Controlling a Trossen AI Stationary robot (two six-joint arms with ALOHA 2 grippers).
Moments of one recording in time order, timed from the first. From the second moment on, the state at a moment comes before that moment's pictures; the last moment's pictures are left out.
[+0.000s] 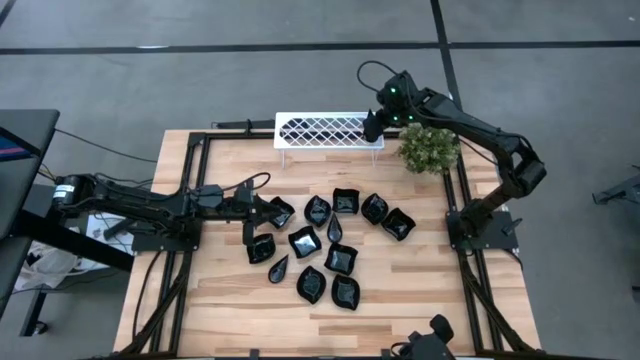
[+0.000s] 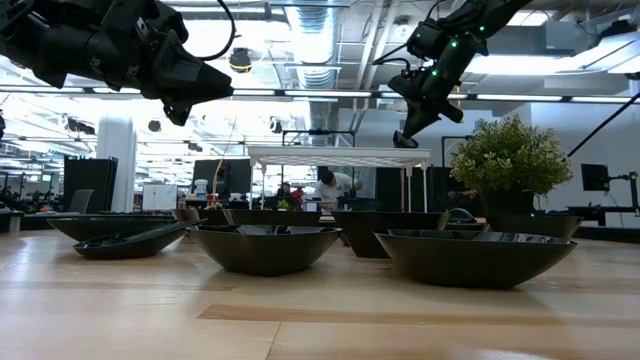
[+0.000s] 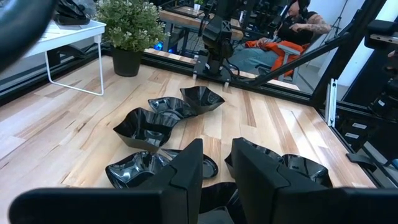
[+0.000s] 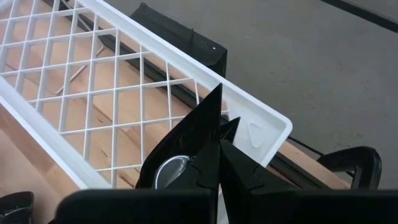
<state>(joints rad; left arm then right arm) -0.02 1.07 0.25 0.52 -0.06 -0.19 -0.80 1.51 1.31 -0.62 -0.03 0.13</state>
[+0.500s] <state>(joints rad) -0.02 1.07 0.25 0.52 -0.06 -0.19 -0.80 1.51 1.31 -0.63 -0.03 0.13</state>
